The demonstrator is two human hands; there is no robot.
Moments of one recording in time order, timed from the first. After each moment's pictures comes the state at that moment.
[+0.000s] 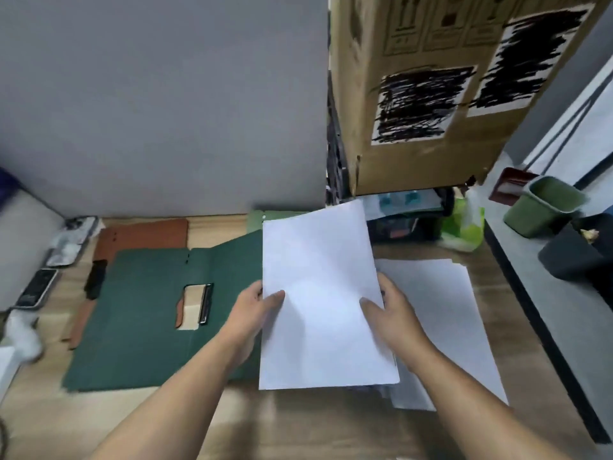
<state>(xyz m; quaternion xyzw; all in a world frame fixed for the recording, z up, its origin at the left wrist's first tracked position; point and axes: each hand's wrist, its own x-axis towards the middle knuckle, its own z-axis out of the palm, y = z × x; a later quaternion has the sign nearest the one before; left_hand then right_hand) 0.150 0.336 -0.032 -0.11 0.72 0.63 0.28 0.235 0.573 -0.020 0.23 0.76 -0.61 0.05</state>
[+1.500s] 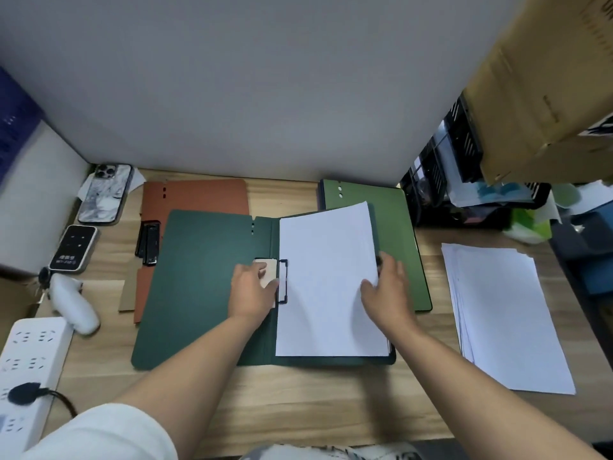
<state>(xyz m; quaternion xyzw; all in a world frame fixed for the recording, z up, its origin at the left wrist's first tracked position) 0.068 0.130 -0.125 -0.08 0.91 0.36 0.18 0.144 0.355 -0.060 0.31 0.89 -0.32 0.06</state>
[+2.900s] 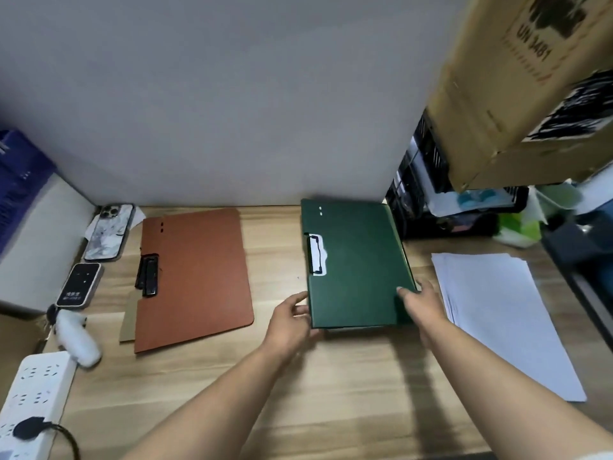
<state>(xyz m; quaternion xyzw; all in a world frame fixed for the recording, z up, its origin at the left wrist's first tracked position) 0.115 0.199 -0.083 -0.14 0.69 0.62 0.34 0.156 0.452 -0.099 0.49 0.71 -0.50 0.03</state>
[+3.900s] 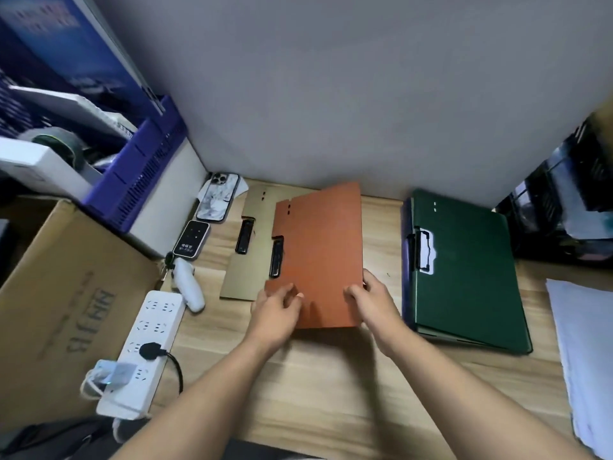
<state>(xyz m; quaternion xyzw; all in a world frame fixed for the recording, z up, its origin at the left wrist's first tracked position) 0.100 0.015 -0.079 -0.17 0.88 0.38 0.23 0.101 0.204 -0.060 0.25 0.71 -0.64 0.16</state>
